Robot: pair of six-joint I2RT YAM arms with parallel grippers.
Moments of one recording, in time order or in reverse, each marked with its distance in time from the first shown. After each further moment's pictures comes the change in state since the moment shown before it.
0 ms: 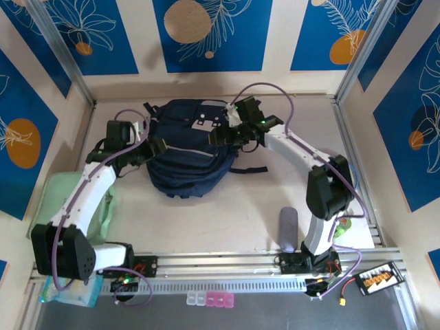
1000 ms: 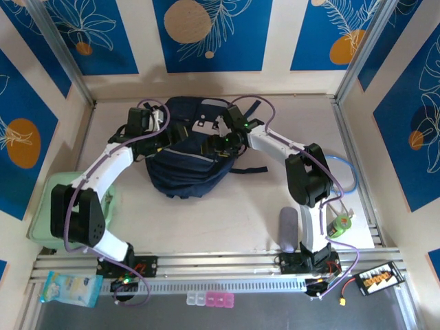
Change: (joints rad) left arm -0.104 0.266 0.127 0.169 0.035 0.004; right arm 0.039 0.189 0.059 -0.048 -0.053 0.110
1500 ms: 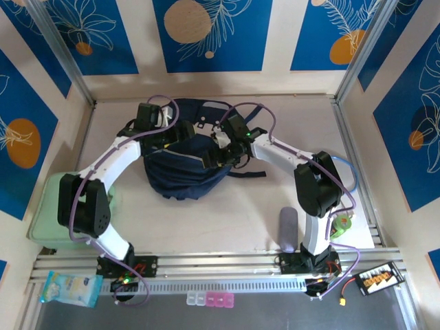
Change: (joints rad) left arm -0.048 0.084 0.092 -0.006 0.000 0.024; right arm 0.063 -0.141 -0.159 -0.012 -0.009 -0.127
